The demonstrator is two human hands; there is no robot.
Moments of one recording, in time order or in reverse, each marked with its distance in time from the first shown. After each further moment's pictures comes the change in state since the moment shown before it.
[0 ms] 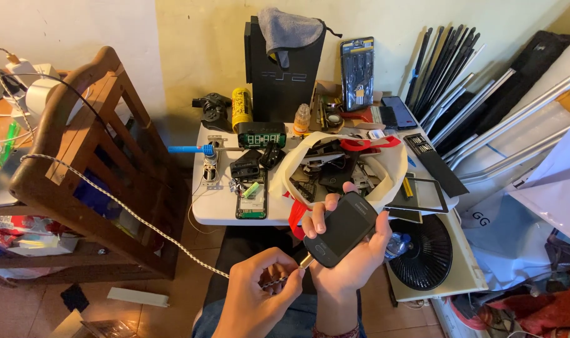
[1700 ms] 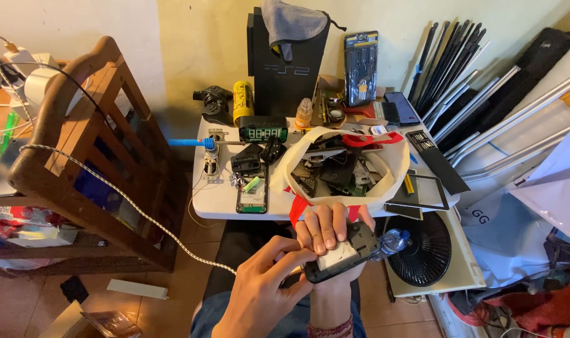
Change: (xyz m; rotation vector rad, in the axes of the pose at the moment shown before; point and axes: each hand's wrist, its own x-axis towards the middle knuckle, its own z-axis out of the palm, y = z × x) left_hand 0.004 -0.011 0.007 0.407 0.084 0.639; right_hand 0.003 0.006 -0.019 0.212 -0.253 0.250
